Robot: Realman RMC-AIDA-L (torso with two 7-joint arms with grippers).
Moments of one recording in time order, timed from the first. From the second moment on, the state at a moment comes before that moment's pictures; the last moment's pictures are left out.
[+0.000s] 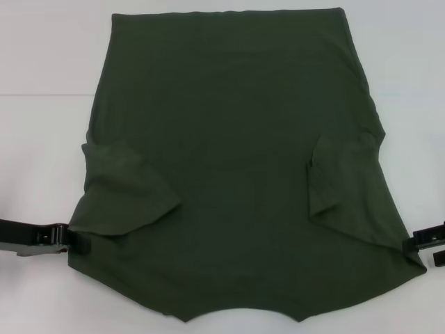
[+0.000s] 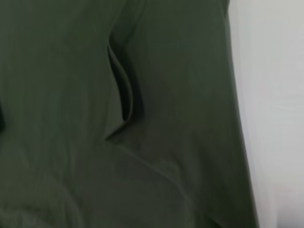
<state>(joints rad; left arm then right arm) -0.57 -2.02 0.57 0.79 2.55 1.49 -2.38 0.65 1.94 -0.55 -0.75 -2.69 -1.60 2.56</state>
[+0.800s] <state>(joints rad) -0.57 -2.02 0.57 0.79 2.54 1.48 -2.38 0.65 1.96 -0.57 -0.75 -2.70 -1.58 2.53</state>
